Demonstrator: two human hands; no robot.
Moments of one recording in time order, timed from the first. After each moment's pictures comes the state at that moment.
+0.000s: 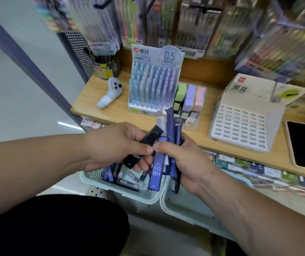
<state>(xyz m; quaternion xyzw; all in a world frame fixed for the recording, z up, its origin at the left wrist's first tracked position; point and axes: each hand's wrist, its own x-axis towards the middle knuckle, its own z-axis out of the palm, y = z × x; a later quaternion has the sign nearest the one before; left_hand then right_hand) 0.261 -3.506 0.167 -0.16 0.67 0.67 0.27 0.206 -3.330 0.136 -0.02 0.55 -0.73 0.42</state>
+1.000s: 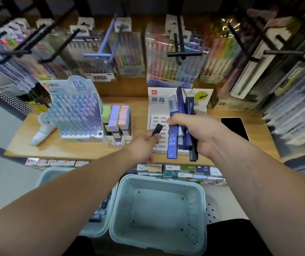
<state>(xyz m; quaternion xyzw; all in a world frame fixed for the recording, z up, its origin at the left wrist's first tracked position) 0.090 -3.312 0.082 -0.19 0.80 0.52 0.22 0.046 -3.155 0.161 0.11 0.66 -0.69 0.30</state>
